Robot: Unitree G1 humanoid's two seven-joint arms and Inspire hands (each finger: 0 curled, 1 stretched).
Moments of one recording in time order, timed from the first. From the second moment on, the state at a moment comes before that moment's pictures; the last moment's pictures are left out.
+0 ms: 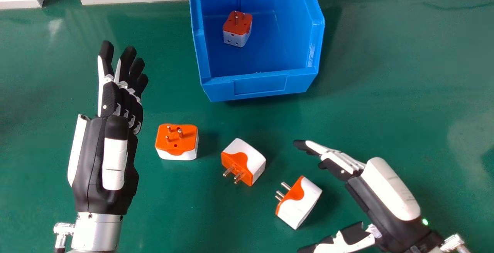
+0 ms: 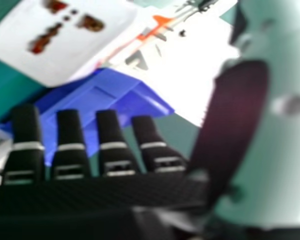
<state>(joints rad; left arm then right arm) 0.11 0.09 0.15 0.30 -0.33 -0.79 -0.44 0.03 -0.42 0.17 0.64 -0.72 -0.99 -0.38</state>
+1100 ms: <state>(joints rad) 0.11 0.09 0.16 0.30 -0.34 -0.80 -0.45 0.00 -0.42 0.27 0.67 -0.81 -0.96 -0.69</state>
